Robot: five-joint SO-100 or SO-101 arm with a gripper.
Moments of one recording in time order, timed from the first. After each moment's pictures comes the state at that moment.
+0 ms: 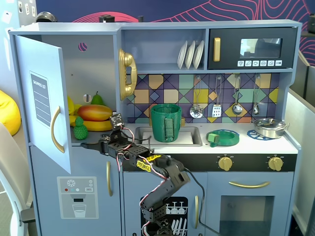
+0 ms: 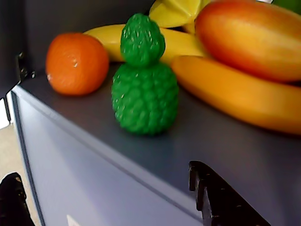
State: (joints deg) arm -43.9 128.8 131.1 -7.9 -95.5
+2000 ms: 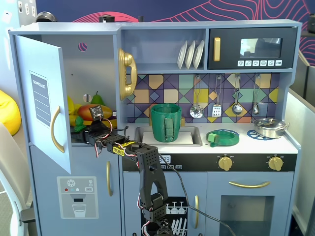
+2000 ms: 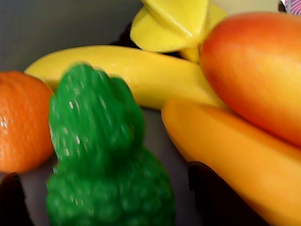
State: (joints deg) arm -42.9 79.1 82.8 -10.2 -94.9
